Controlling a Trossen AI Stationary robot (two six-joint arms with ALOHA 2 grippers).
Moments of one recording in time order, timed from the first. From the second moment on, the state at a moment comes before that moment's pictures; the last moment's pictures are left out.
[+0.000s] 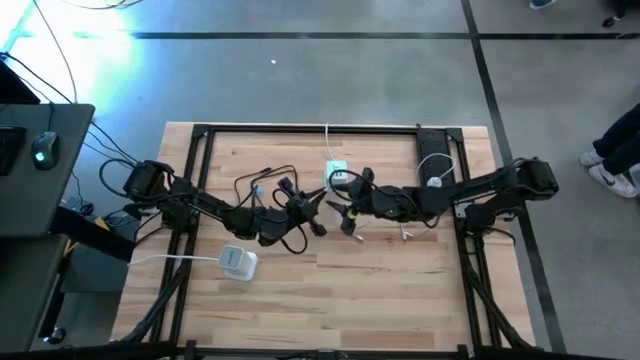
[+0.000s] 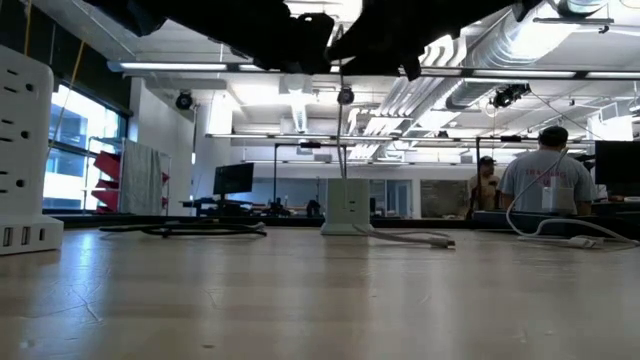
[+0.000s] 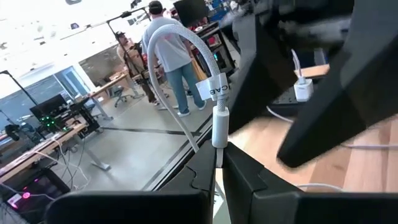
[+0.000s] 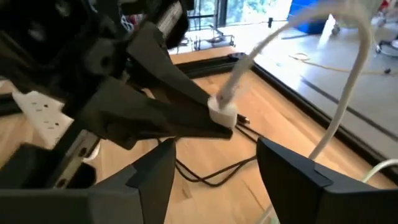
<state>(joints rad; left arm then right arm) -0.25 1.69 0.86 0.74 -1.01 0.37 0.13 1.48 0.90 0.24 0.46 0.19</state>
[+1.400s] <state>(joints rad) -0.24 1.69 0.86 0.75 -1.04 0.40 0.05 1.53 0.90 0.39 0.34 0.26</state>
